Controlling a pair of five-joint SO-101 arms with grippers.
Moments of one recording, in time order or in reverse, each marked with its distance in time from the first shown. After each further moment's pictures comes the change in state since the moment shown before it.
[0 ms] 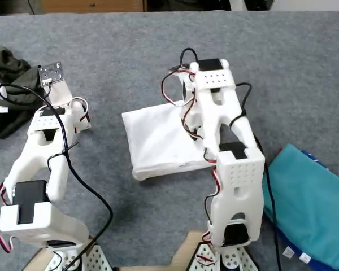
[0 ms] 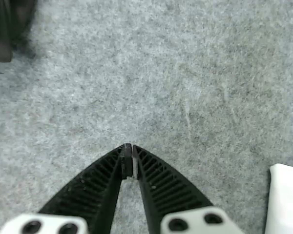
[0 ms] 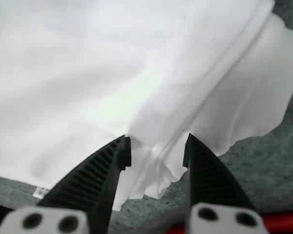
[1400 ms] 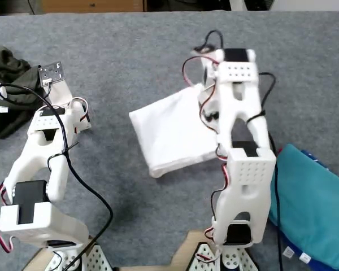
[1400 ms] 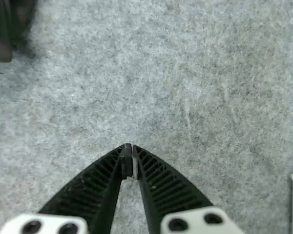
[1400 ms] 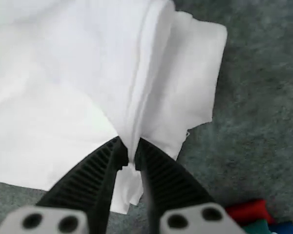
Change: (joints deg) left arm 0.0 0.0 0.0 0.0 0.0; right arm 7.9 0.8 -14.9 2.8 1.7
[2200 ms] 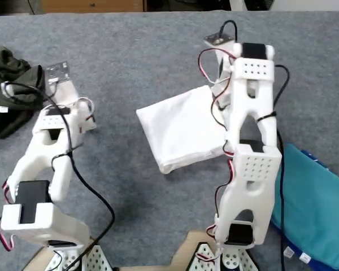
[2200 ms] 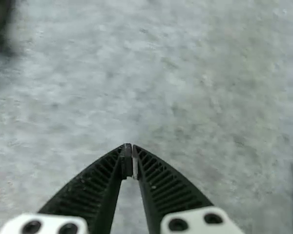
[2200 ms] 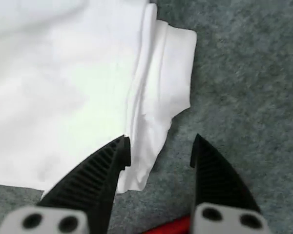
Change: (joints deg) left arm 4.1 -0.2 -0.9 1.5 0.2; right arm 5.1 3.8 -10.3 1.0 6.9
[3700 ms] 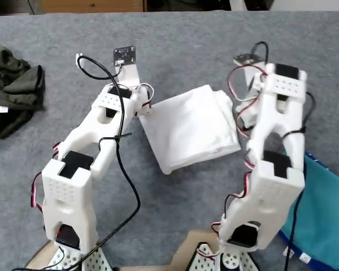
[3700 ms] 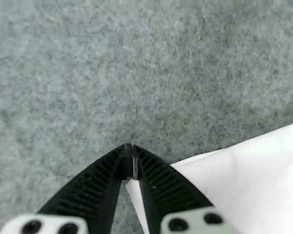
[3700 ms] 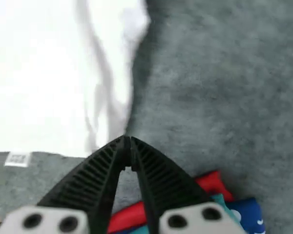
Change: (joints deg) left arm 19.3 23.6 -29.7 4.7 9.8; right arm 8.4 -15.9 33.0 -12.1 6.9
